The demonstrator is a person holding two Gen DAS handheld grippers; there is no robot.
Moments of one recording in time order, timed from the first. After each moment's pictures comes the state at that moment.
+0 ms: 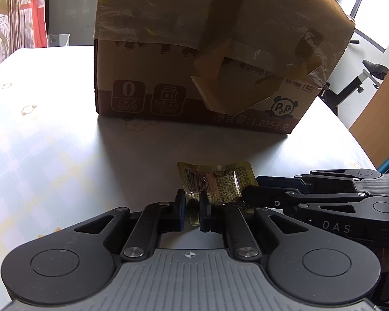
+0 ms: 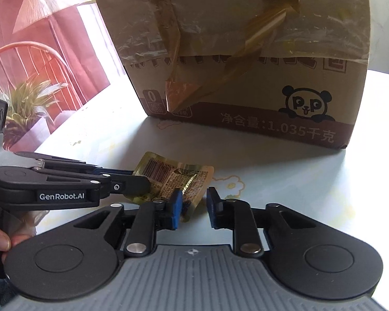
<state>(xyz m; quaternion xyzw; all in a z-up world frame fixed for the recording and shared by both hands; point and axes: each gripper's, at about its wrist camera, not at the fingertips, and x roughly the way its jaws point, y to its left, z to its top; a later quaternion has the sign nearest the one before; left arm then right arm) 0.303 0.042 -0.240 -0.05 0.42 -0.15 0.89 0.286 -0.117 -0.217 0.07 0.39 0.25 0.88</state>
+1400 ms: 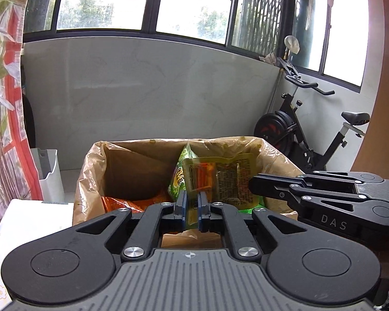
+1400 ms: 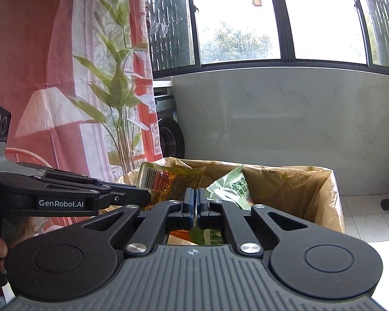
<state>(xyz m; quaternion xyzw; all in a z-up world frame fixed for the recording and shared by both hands) 0.399 0.010 -0.050 0.00 0.25 -0.18 0.95 0.361 -0.135 -0.035 0.03 0.17 0.22 0.96</state>
